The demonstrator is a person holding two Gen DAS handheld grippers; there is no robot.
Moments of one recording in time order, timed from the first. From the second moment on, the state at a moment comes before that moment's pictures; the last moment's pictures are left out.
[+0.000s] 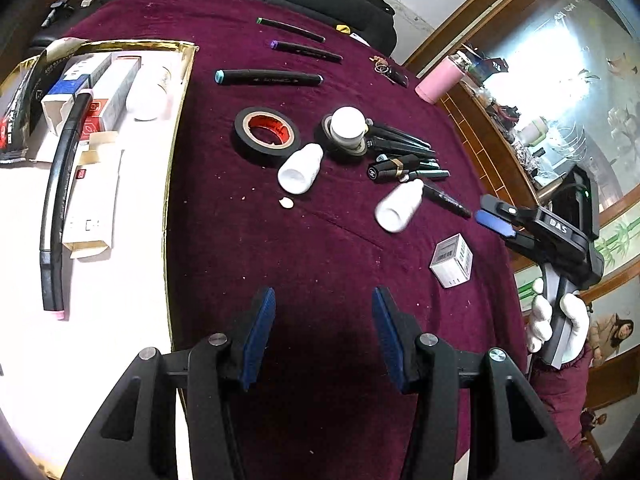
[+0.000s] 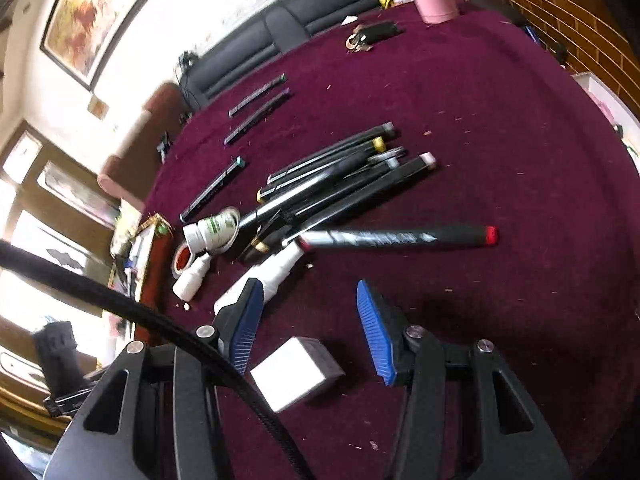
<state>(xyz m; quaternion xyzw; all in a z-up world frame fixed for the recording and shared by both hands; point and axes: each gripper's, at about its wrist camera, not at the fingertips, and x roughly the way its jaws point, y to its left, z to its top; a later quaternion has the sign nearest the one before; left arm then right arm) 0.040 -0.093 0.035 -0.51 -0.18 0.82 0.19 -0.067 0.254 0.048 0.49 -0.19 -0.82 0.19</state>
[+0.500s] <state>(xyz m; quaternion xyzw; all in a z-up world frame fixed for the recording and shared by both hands) 0.033 -0.019 0.082 -0.43 0.04 0.85 0.29 0.002 0.228 0.043 0.46 -0.06 -0.86 0.21</state>
